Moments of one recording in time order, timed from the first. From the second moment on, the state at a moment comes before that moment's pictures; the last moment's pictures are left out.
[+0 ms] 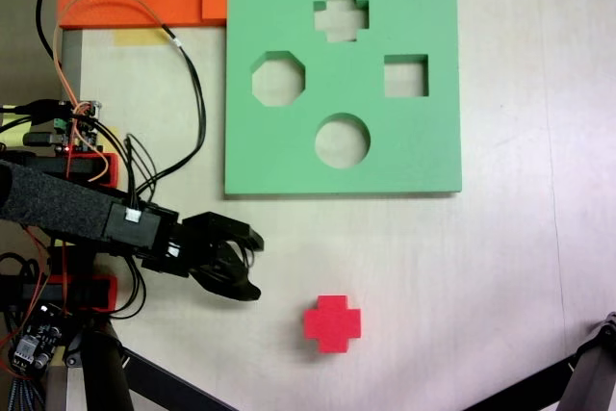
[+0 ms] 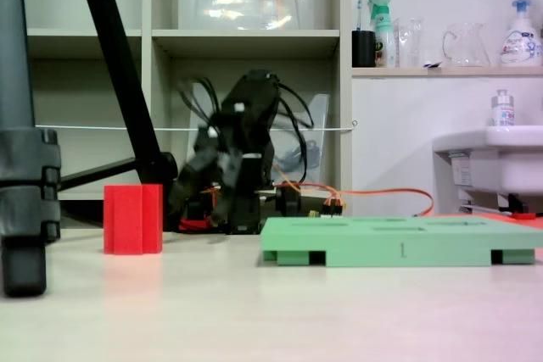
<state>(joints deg) 17.0 128.7 143.3 41.1 71.9</state>
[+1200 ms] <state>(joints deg) 20.9 81.0 78.1 86.3 65.5</state>
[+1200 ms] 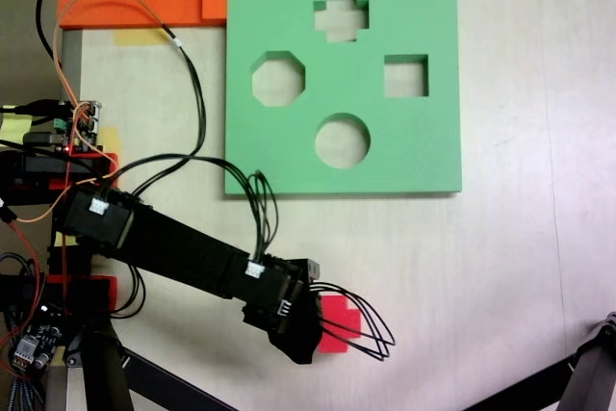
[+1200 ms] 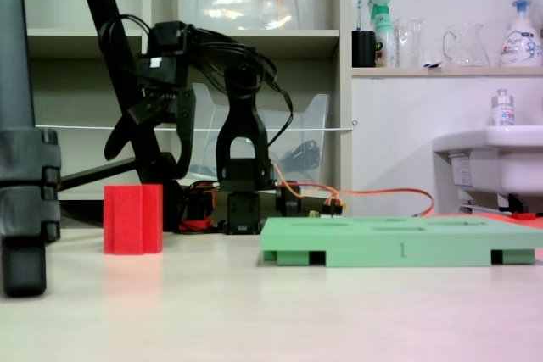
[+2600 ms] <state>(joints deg) 17.1 73.4 74.1 88.4 77.8</state>
